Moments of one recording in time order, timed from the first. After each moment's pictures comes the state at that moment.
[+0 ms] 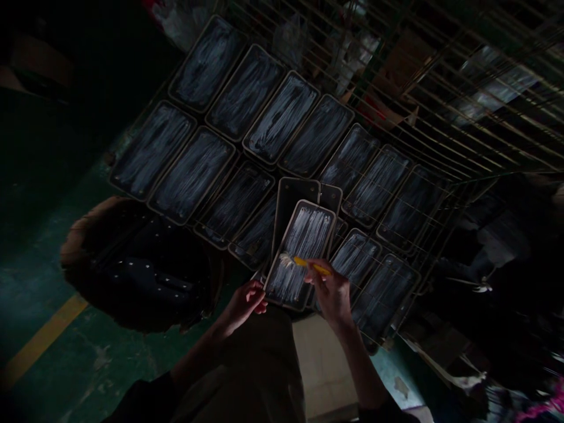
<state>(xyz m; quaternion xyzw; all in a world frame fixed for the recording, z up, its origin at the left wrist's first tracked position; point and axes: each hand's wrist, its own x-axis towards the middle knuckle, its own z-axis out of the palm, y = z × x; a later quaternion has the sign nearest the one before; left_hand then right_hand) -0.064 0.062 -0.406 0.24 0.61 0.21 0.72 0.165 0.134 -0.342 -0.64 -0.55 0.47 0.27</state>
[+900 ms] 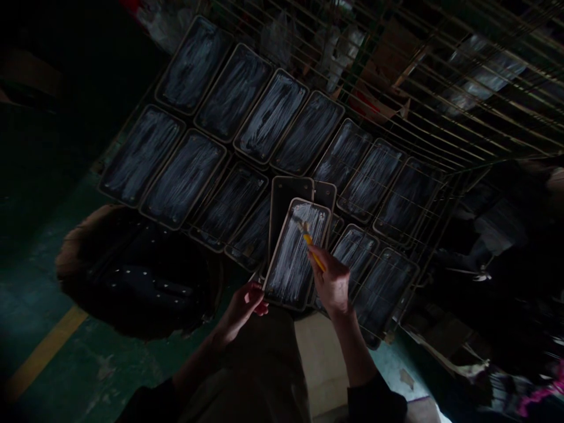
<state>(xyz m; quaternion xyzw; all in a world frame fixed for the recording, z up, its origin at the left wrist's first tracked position) -0.062 0.055 -0.411 0.24 0.60 0.24 0.72 0.174 0.147 -0.358 -0.65 -0.66 0.27 0.27</state>
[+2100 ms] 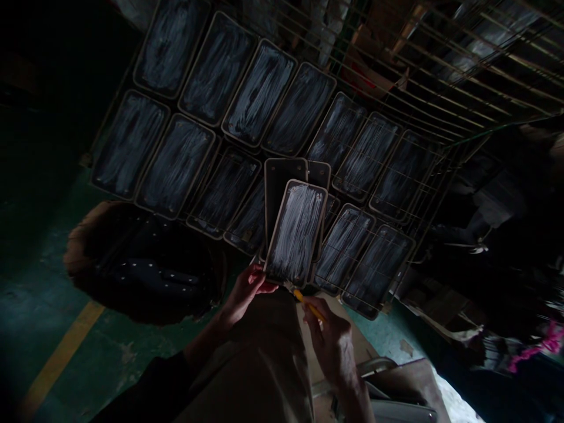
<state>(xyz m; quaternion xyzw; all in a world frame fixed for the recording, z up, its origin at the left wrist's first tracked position) -0.049 0.060 -0.389 0.14 0.57 0.30 0.75 0.161 0.018 -0.289 -0.70 -0.53 0.44 0.18</state>
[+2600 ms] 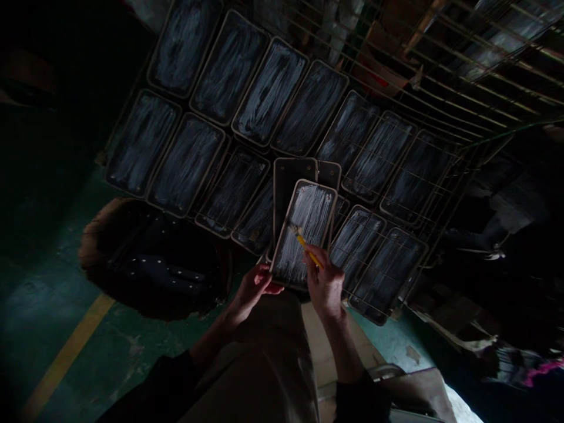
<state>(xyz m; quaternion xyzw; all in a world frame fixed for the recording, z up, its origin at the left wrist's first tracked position) -0.054 0.058 -0.397 0.16 0.57 0.29 0.75 0.137 0.101 -0.330 -0.69 -0.57 0.33 0.30</state>
